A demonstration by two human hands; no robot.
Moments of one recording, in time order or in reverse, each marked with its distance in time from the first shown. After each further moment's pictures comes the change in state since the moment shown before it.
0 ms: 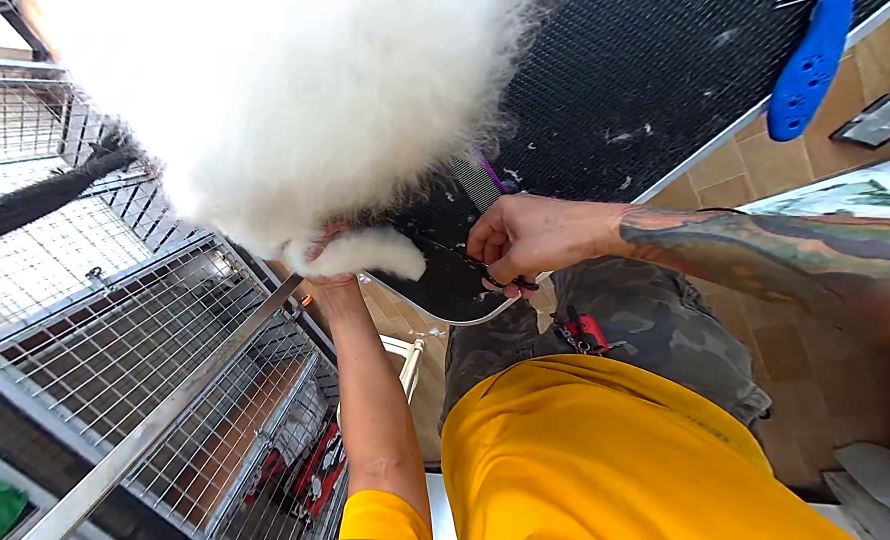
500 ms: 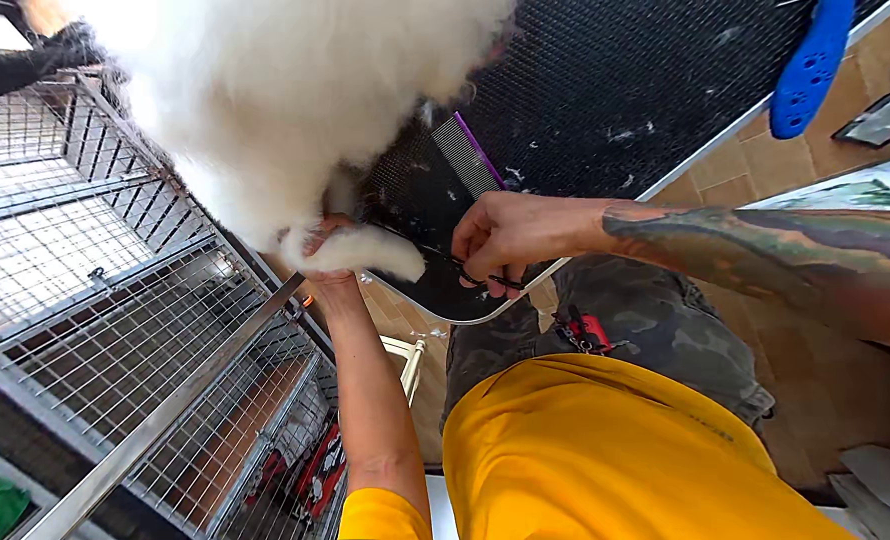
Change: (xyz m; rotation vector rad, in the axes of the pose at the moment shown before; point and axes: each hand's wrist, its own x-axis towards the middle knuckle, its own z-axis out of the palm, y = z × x) left_hand 0.012 0.004 0.015 -0.194 0.004 -0.058; right_hand 0.001 -0.022 0.008 0.124 0.002 0.026
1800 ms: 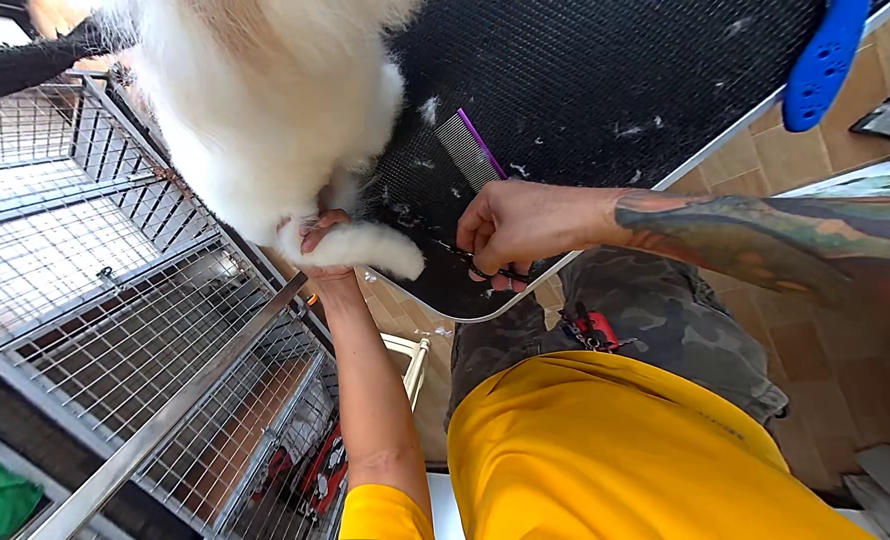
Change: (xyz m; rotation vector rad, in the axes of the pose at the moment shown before) left_hand -0.006 0.011 -0.004 -0.041 -0.019 -0.139; right_hand -0.005 -0.018 -0.007 -0.073 -0.007 0.024
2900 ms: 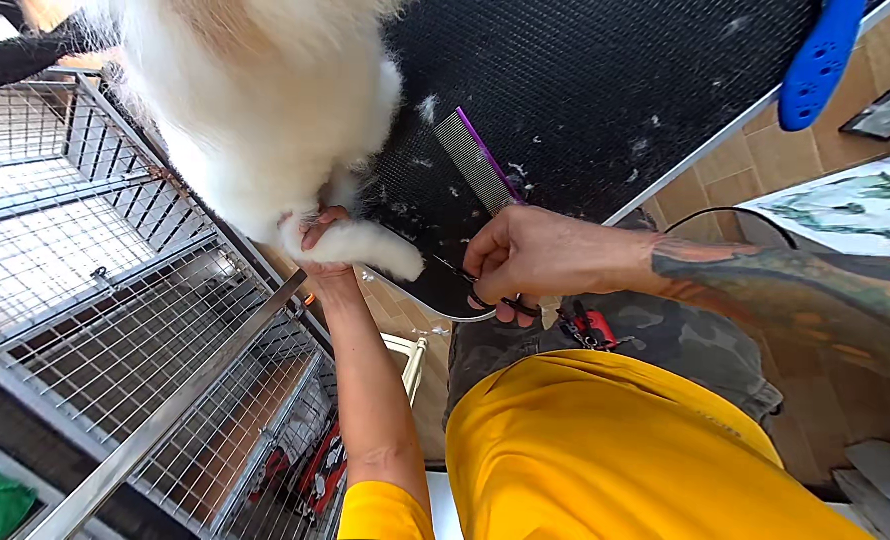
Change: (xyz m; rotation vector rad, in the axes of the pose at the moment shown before) left_hand 0.004 -0.001 -0.002 0.045 0.008 -0.014; right_hand -0.025 0.011 0.028 0.142 0.051 0.040
